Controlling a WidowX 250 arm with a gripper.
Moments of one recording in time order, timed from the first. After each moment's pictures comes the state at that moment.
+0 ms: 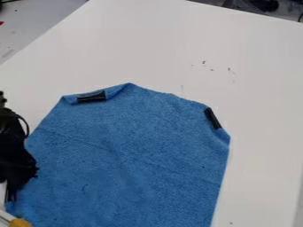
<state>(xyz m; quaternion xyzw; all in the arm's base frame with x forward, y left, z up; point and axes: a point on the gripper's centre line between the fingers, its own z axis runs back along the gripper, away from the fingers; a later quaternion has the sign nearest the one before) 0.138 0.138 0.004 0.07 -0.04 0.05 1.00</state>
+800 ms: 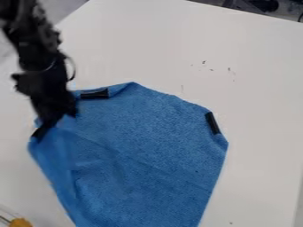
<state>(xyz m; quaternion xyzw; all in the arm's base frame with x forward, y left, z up) 0.229 0.109 0.059 0.09 -0.05 0.00 0.99</state>
